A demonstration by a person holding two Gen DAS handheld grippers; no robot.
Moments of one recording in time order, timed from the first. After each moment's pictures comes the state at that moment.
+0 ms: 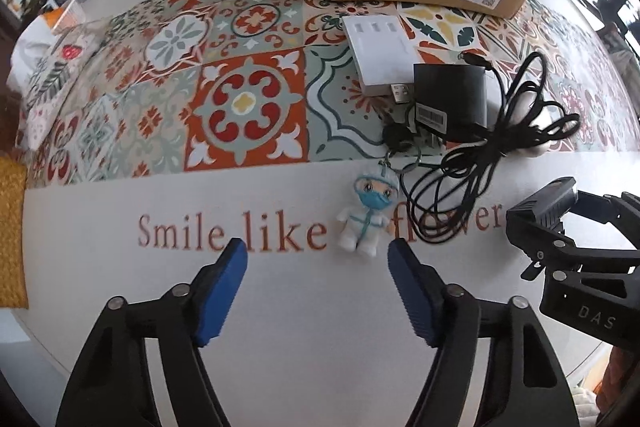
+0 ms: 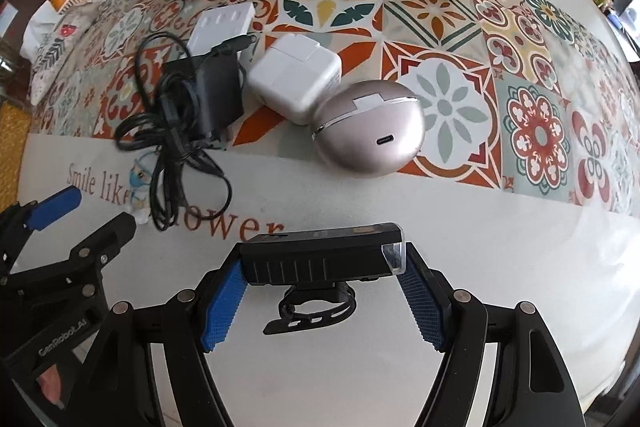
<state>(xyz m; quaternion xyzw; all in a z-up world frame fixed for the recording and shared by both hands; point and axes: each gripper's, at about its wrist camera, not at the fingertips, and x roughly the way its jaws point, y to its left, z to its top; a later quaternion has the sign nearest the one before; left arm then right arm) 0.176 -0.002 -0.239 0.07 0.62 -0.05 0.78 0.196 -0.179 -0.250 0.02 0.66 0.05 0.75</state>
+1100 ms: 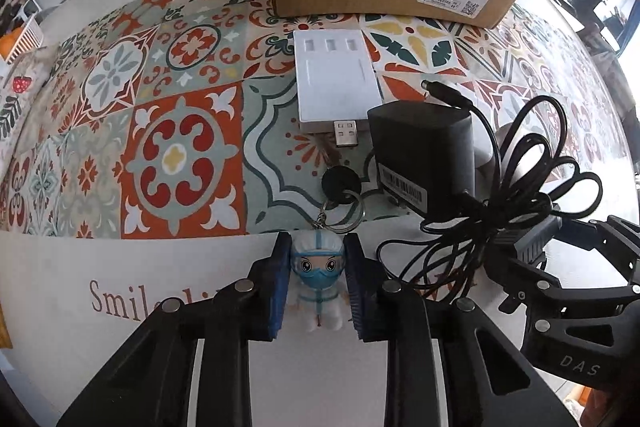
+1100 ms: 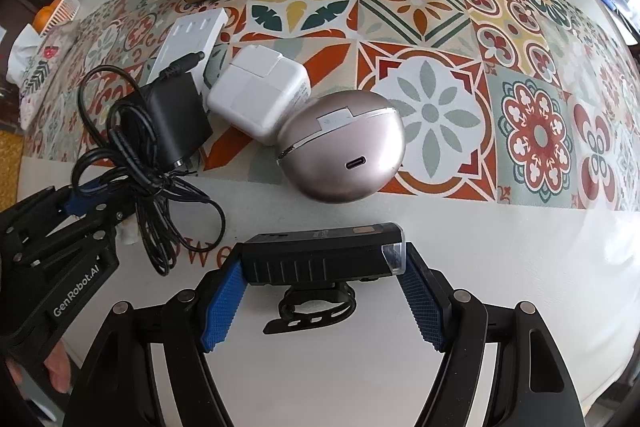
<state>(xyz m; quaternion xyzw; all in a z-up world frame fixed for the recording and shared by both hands) 0.217 -0.032 -0.258 0.05 0.62 -0.10 0.78 0.217 -0.194 -0.260 0.04 0.66 0.04 0.74</state>
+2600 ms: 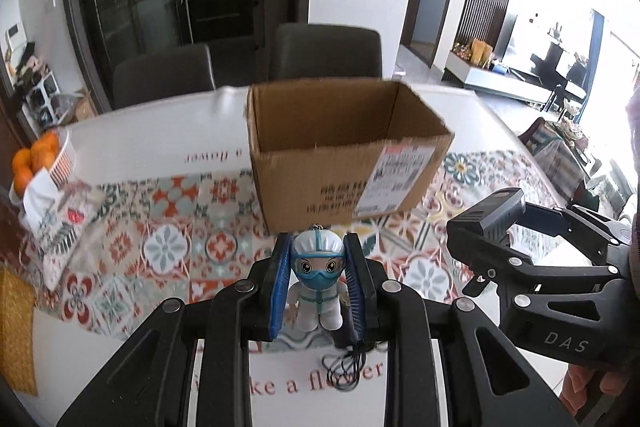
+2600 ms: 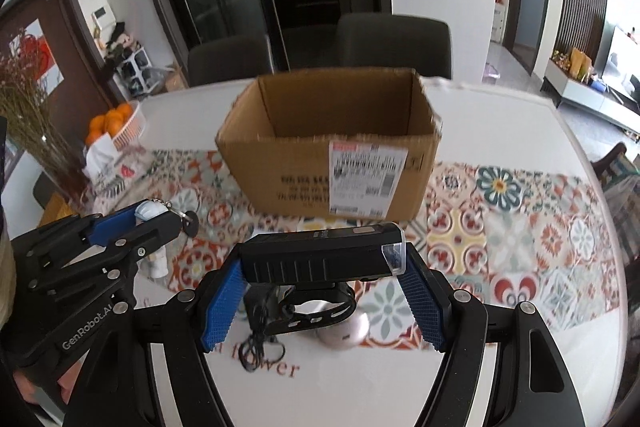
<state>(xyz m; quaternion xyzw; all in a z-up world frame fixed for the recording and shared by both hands) 0.222 -0.042 -0.072 0.03 0.42 -0.14 0.90 0.233 -0.211 -0.082 0.04 0.45 0.08 0.89</state>
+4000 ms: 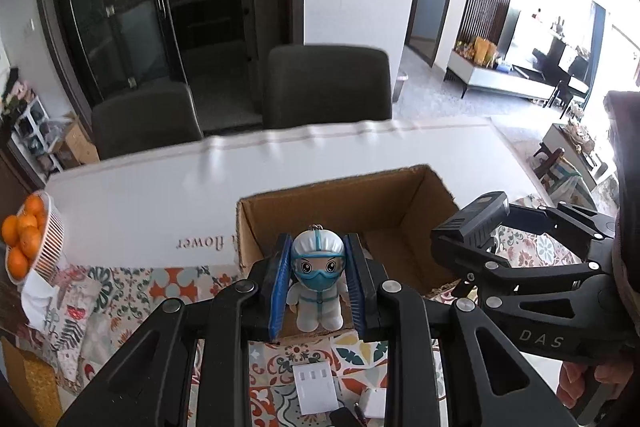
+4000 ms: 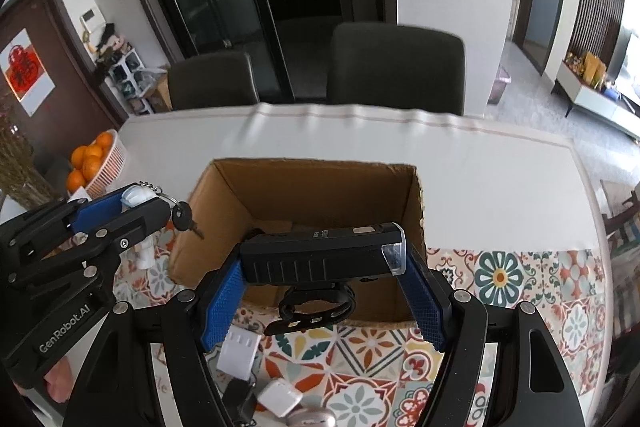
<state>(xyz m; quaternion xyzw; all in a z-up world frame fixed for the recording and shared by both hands) 0.380 -0.074 -0.035 0.05 0.44 -0.14 0.88 0.400 -0.240 -0.058 0.04 0.48 0.09 0.87</state>
